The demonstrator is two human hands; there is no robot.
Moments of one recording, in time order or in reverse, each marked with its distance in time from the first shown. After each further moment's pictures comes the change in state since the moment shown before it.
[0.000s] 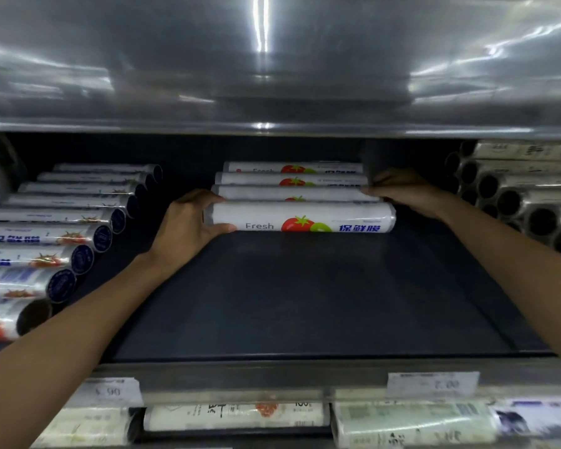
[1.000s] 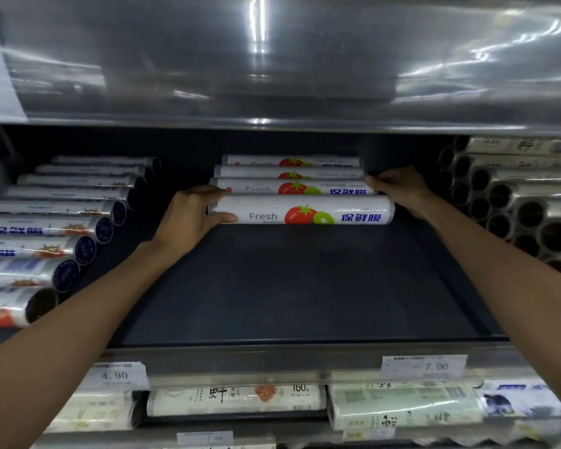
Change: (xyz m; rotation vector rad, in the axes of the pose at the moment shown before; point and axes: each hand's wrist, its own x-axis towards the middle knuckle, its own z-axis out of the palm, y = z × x) left_hand 0.003 0.001 -0.002 -0.031 -0.079 0.027; right_hand -0.010 0.007 0.004 -0.127 0.162 -0.004
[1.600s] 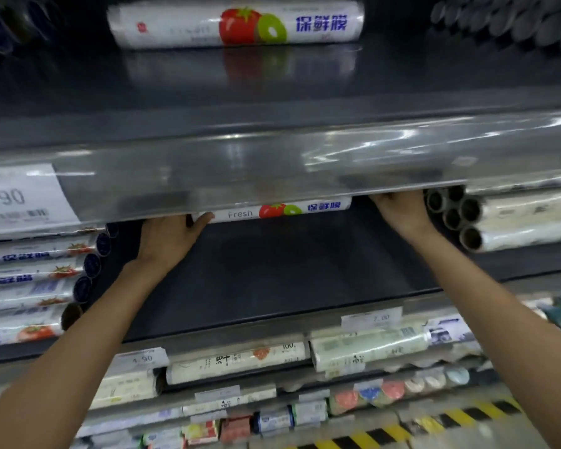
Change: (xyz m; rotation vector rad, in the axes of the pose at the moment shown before) left_hand -0.015 0.053 -0.038 0.185 -0.140 -0.304; right_hand -0.128 -0.040 -0.039 0.069 0.279 -0.086
